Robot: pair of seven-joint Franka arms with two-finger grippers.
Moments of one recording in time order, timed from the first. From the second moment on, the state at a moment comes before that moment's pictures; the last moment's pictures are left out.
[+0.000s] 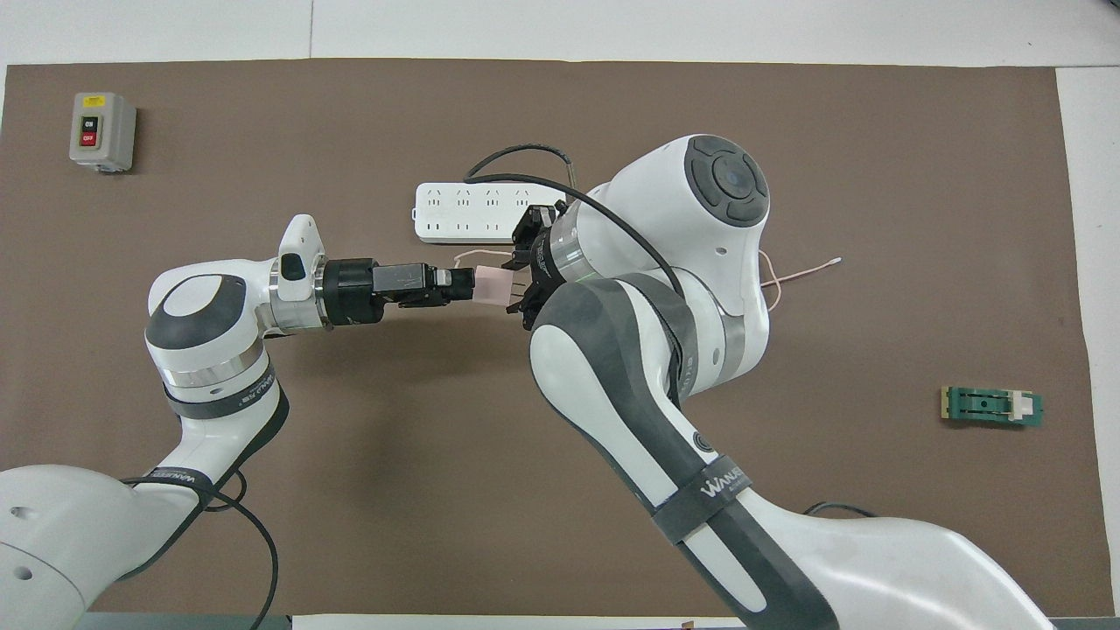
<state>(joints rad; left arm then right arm) -0.25 0.31 0.05 -2.09 -1.68 1.72 0.87 0.61 0.38 -0.09 -1.59 0.57 2.12 1.73</state>
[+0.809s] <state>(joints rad) -0.28 0.31 0.06 -2.09 -1.68 1.71 0.88 0.61 0.39 -0.09 -1.59 0.57 2.12 1.73</state>
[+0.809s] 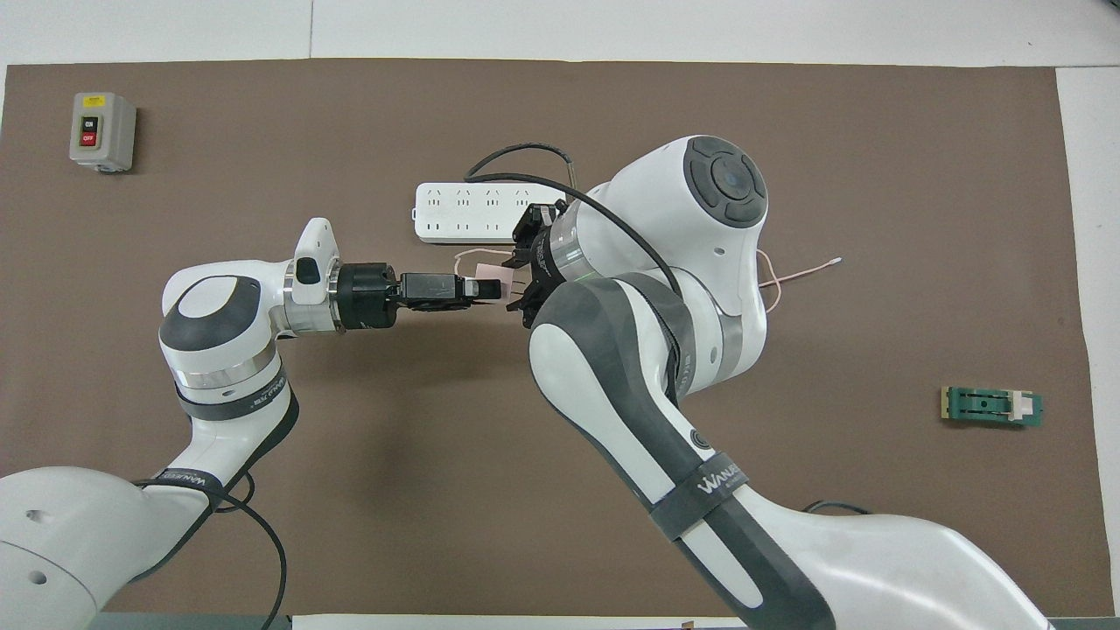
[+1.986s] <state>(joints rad) -0.23 0.32 0.08 -2.04 -1.59 1.69 0.90 0.60 0.39 -0.09 -1.59 0.57 2.14 1.73</state>
